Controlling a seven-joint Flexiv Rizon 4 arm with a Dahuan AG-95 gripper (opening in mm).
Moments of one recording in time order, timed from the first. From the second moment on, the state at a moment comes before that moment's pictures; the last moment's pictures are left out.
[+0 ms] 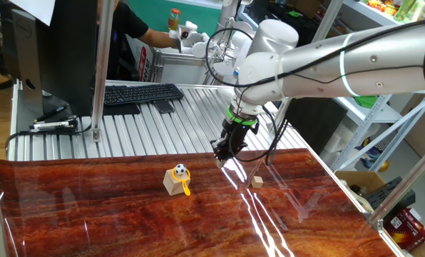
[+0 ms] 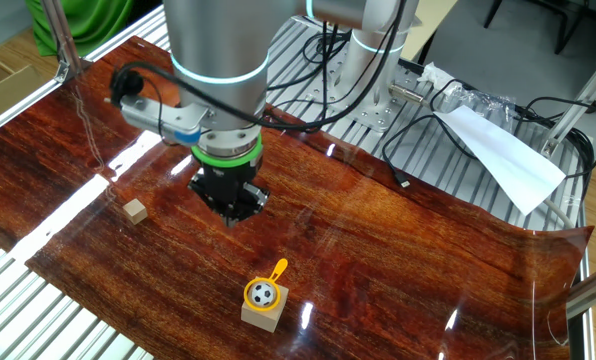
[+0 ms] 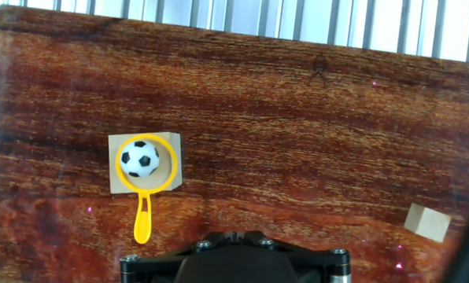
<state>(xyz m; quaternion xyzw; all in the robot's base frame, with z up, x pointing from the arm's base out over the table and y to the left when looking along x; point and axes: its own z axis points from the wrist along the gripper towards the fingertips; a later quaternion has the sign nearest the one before) 0.596 -0.003 0.137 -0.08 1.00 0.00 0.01</state>
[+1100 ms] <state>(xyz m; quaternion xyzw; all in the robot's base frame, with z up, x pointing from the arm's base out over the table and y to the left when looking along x) 0.599 -0.002 0.129 -0.08 1.00 0.00 -0.01</state>
